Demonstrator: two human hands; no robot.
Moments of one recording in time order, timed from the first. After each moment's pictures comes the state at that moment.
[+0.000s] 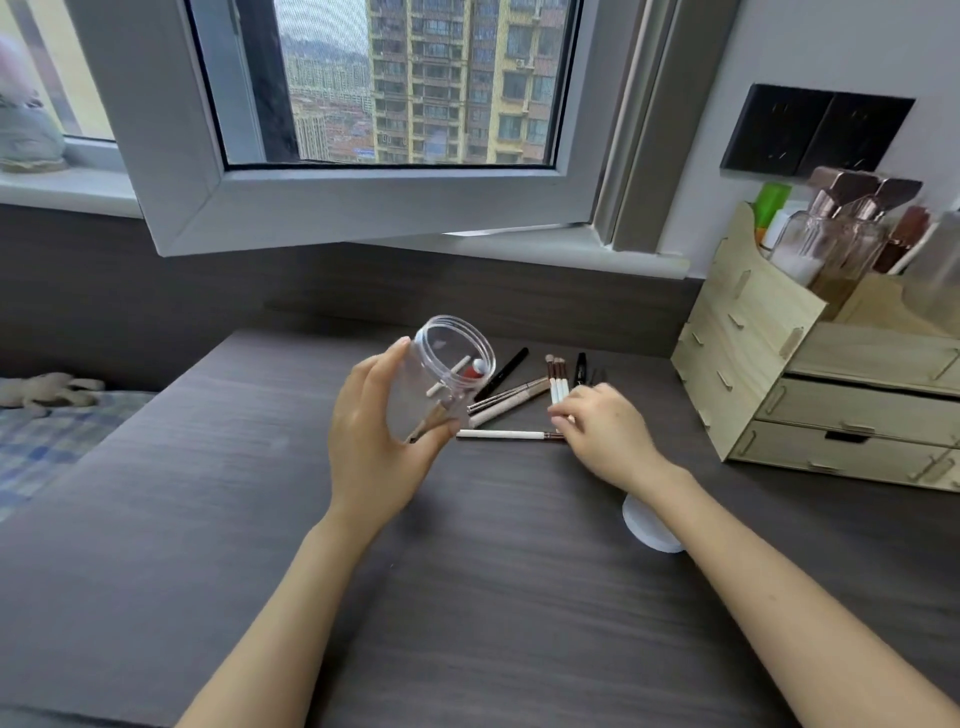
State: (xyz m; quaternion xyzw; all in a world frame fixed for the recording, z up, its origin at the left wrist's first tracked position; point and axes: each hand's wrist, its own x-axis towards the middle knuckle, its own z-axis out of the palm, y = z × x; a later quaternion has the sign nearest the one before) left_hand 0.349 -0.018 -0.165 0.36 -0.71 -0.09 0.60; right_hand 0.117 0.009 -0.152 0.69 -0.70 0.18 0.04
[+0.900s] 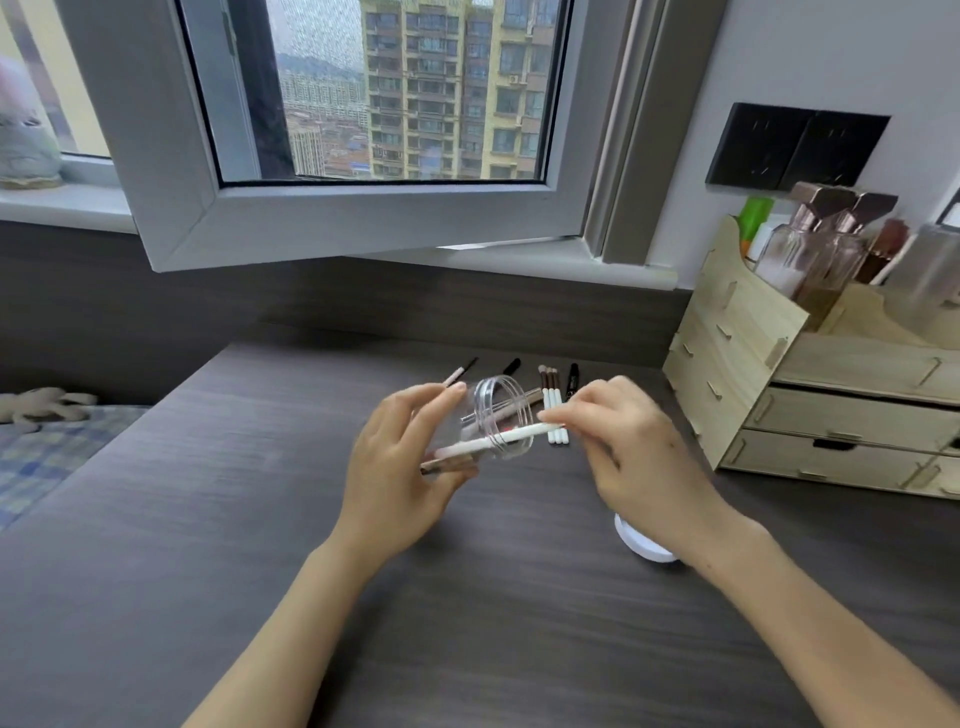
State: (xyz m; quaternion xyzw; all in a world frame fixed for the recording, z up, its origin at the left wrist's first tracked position) left_hand 0.342 -0.010 -0.170 0.30 -0.80 -0.02 0.51; right_hand 0.144 0.078 -0.101 0.76 -0.54 0.34 0.12
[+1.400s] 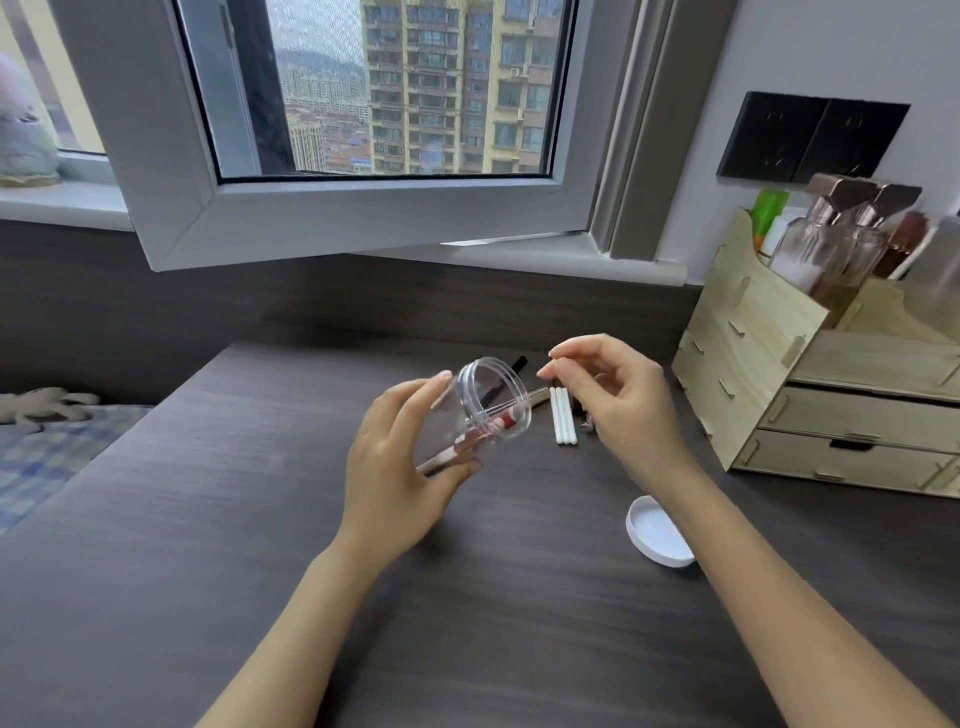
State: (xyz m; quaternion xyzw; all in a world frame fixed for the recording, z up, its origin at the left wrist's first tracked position) left_hand 0.344 -0.010 -0.167 0.33 -0.77 -0.07 0.54; right_hand 0.153 0.040 -0.091 0.60 -0.54 0.57 -0.16
